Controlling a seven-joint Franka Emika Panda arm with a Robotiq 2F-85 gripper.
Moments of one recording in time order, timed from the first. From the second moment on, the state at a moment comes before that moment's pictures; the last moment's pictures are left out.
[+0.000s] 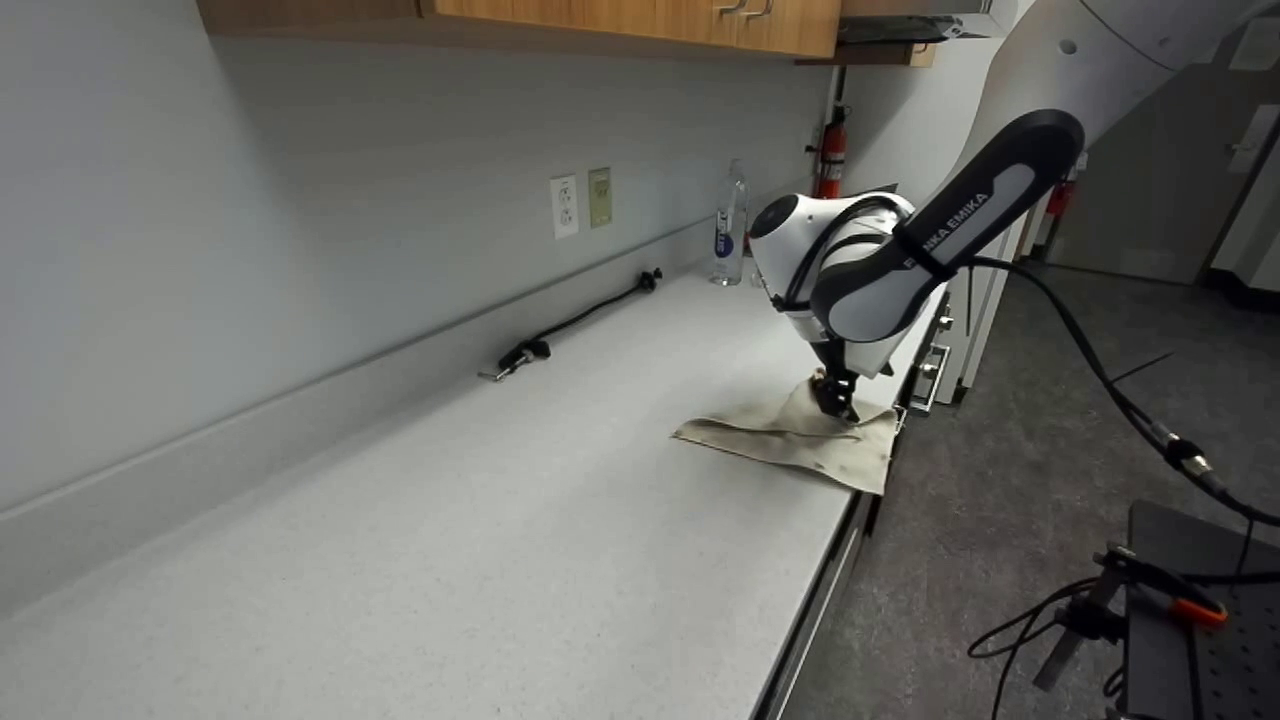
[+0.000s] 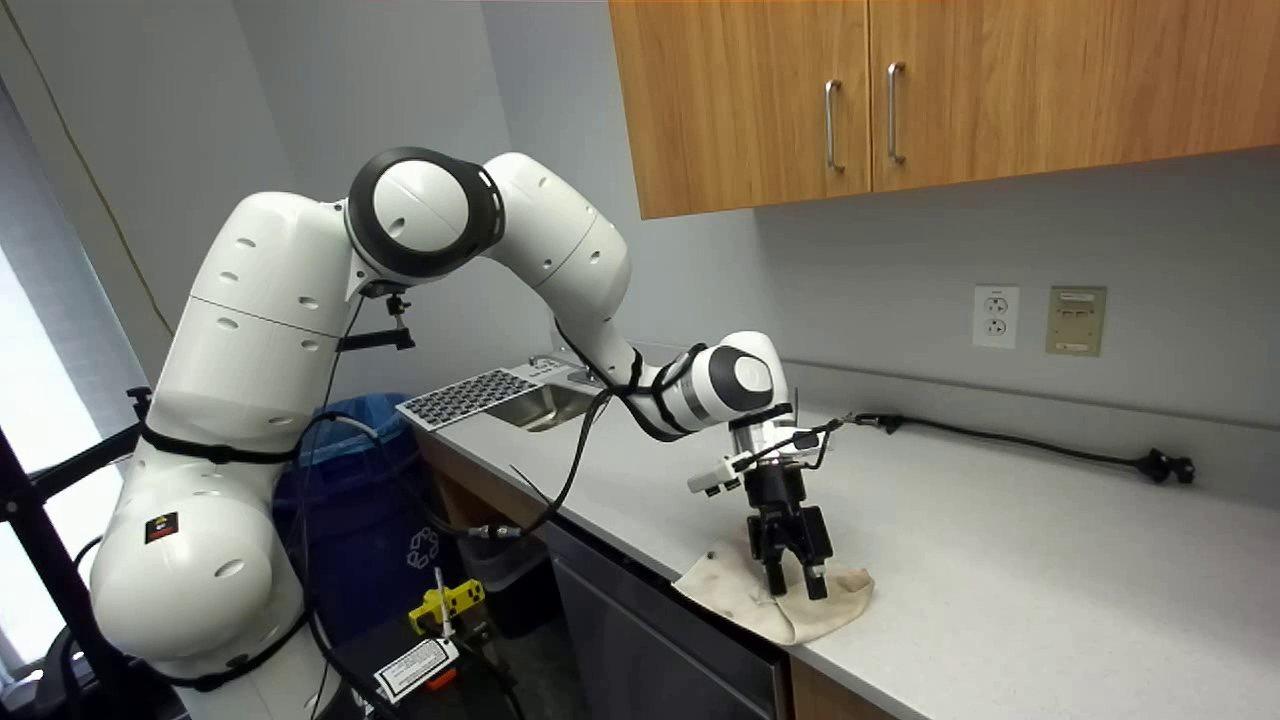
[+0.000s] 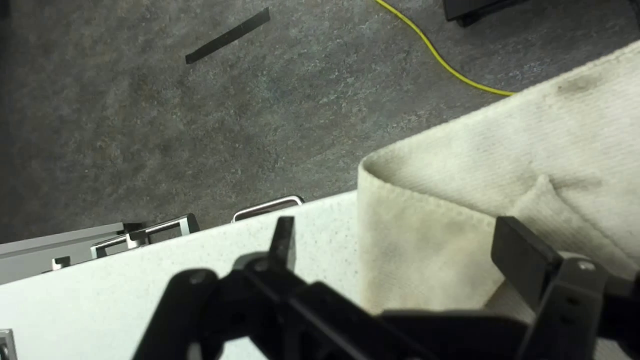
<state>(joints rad) 0.06 0.59 -0.21 -1.90 -0.52 2.12 0.47</state>
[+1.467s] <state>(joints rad) 0.06 0.61 -0.21 -1.87 -0.51 2.13 0.49</state>
